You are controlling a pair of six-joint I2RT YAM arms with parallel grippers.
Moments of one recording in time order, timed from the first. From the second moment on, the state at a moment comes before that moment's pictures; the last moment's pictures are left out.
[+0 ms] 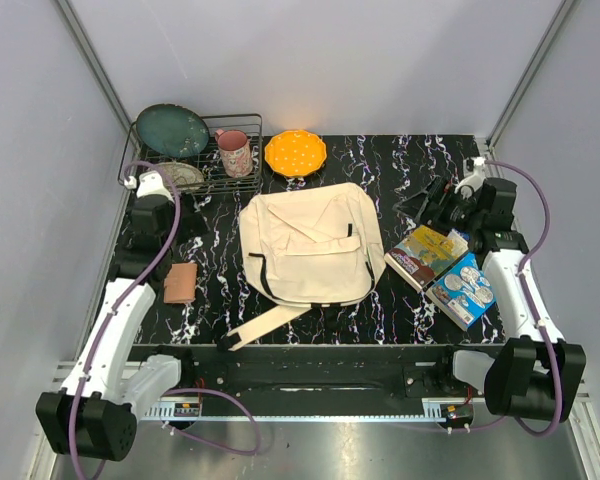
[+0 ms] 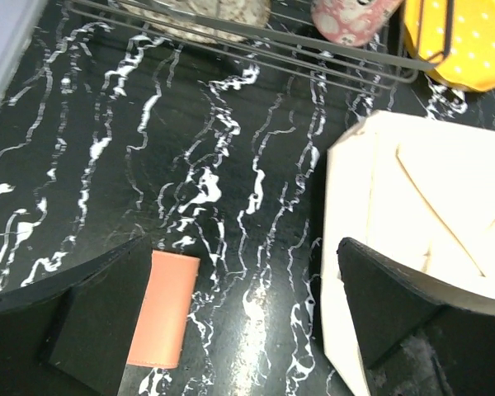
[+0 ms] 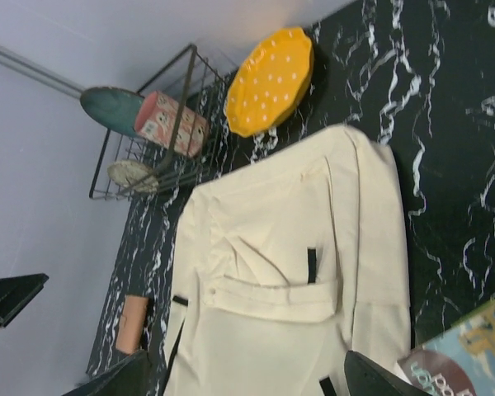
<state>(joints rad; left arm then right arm) -0.11 0.93 0.87 -0.45 -0.26 -0.33 -0.11 1.16 0.88 -0.18 -0.72 0.54</state>
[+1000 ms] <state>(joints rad) -0.35 1.26 0.96 -0.54 0.02 -0.20 0.21 1.44 0.87 -0.30 -0.61 0.61</state>
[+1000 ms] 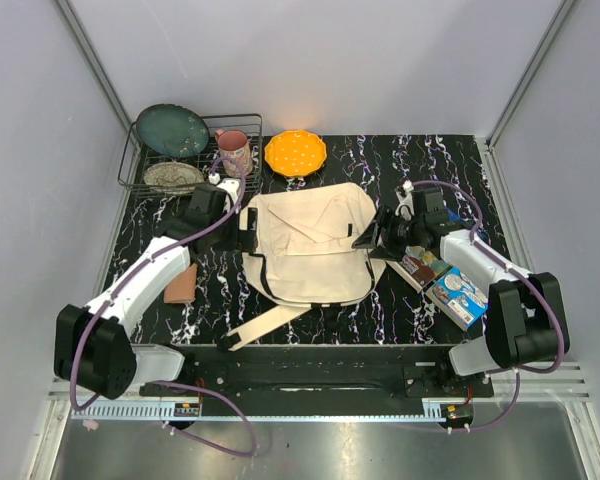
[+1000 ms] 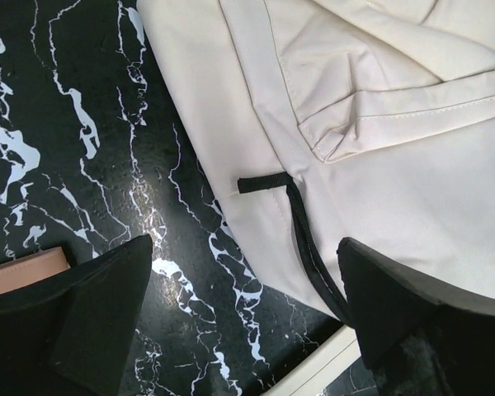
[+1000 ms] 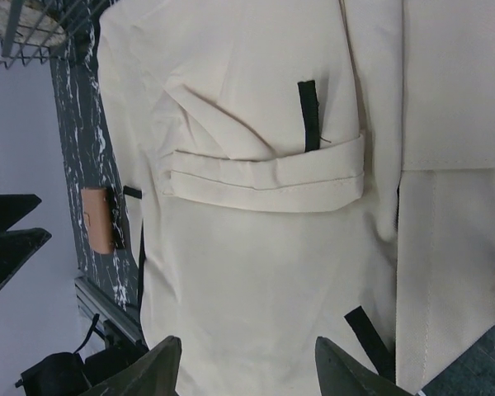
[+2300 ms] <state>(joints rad) -0.44 1.50 1.01 -0.53 0.12 -0.25 0.31 1.59 0.90 -0.41 -0.30 0.52</state>
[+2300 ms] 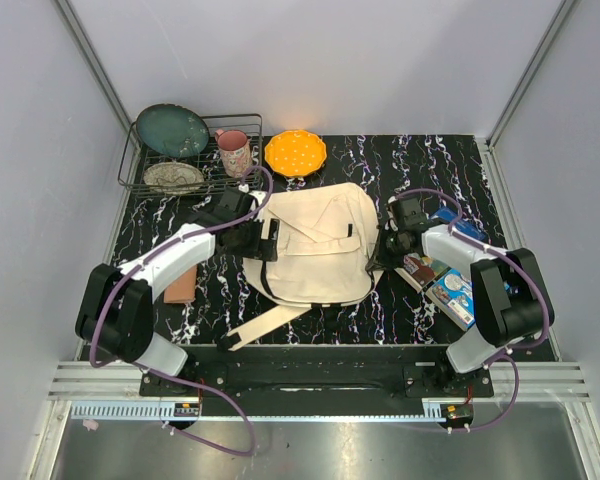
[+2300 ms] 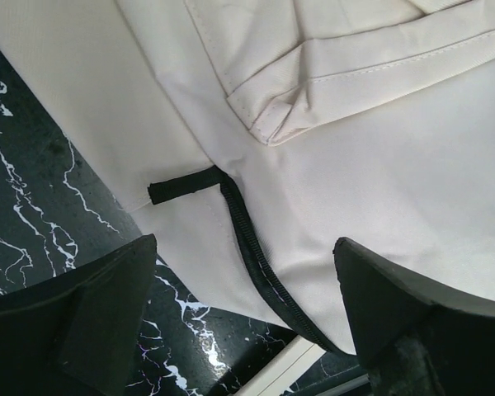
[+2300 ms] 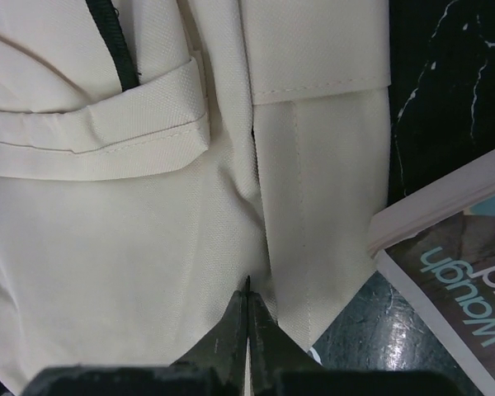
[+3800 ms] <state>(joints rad) -0.59 1.45 1.09 -0.52 0.12 -0.29 0.37 1.38 0.86 -0.41 -0.28 0.58</state>
